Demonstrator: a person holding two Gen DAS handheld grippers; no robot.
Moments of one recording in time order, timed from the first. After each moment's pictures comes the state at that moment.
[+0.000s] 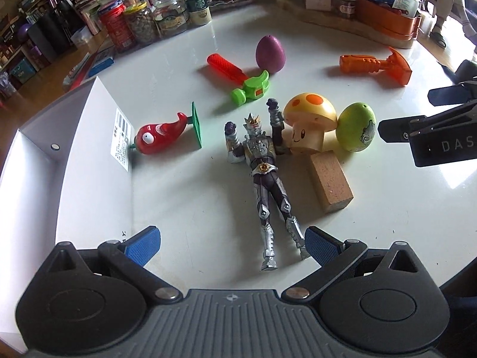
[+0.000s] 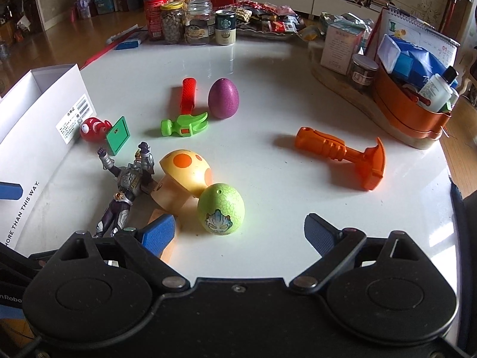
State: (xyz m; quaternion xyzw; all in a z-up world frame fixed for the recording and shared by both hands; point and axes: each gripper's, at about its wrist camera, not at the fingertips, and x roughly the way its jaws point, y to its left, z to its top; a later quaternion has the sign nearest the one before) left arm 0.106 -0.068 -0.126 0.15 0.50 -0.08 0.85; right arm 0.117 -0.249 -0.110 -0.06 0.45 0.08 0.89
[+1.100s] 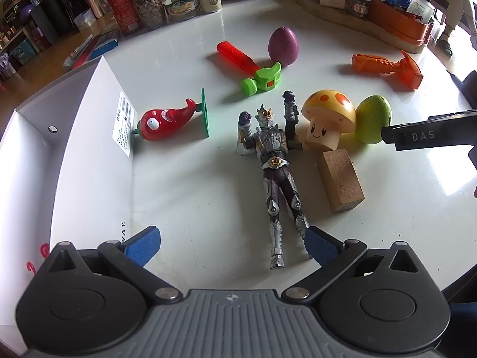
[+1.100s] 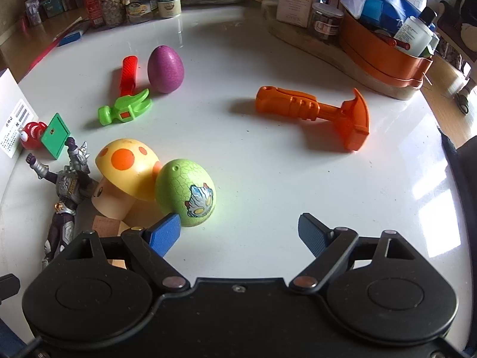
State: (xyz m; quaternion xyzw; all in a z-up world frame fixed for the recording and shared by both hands) left arm 0.114 -0.057 -0.129 0.12 0.52 -0.08 0.84; right arm 0.144 -0.270 -0.149 -0.02 0.50 -0.02 0.86
